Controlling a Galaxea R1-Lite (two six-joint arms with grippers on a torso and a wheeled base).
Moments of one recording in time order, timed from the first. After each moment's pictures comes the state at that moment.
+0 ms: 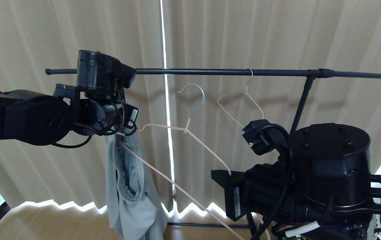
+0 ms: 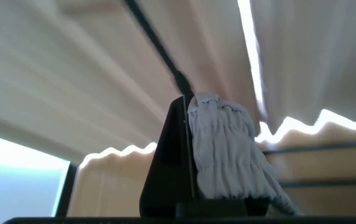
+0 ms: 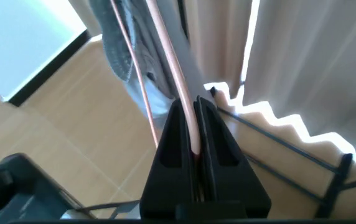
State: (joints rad) left arm -0.43 1.79 -1.29 -0.07 0.54 0.25; right arm 0.97 1.62 -0.84 -0.32 -0.31 0.42
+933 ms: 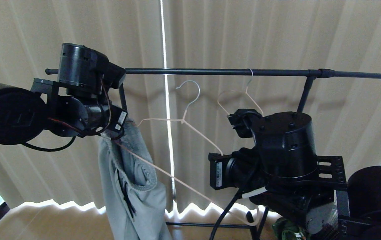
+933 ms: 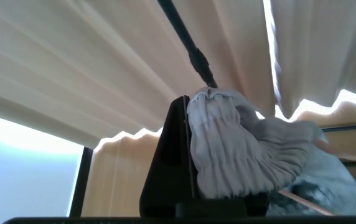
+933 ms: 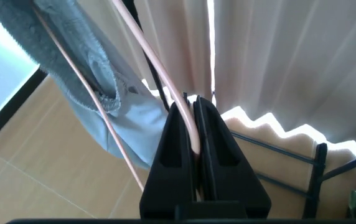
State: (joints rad) left arm -0.43 1.71 -1.27 0.06 0.56 0.25; right arm 0.93 1.74 -0.97 -0.32 -0.44 0.47
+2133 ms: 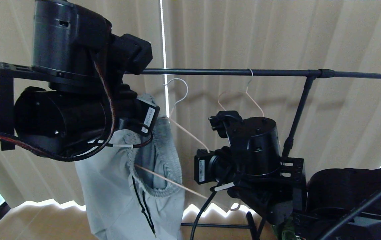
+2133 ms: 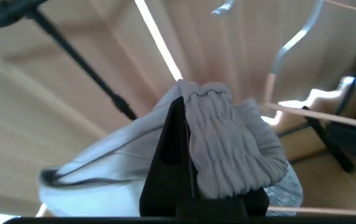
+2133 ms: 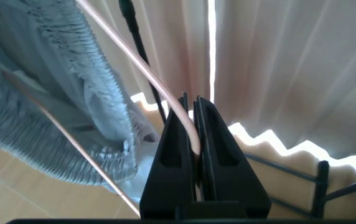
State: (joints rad) left arm -0.73 1.58 -1.27 0.07 0.50 0.17; right arm 0.93 1.86 -1.01 -0.45 -0.46 0.41
